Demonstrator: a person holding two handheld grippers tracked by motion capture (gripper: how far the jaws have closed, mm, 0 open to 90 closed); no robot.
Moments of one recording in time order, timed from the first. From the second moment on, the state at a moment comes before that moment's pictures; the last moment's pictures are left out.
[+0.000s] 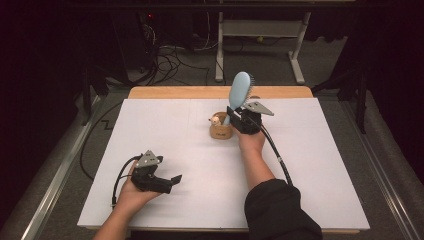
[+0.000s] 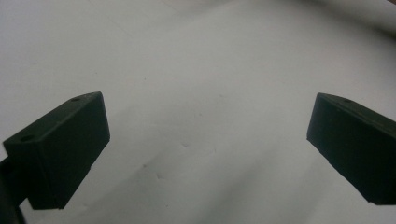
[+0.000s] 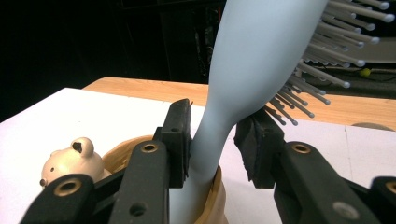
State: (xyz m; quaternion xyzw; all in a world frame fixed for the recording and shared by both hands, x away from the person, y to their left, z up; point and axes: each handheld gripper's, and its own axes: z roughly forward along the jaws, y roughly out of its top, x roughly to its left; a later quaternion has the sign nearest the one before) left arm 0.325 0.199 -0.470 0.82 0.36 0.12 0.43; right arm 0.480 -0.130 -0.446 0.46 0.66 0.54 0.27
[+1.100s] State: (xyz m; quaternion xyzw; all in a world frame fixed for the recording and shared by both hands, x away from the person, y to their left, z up) left arm 0.325 0.199 -0.469 0.82 0.37 0.12 0.42; right arm 0.479 -0.136 -0.446 0.46 0.67 0.53 0.25
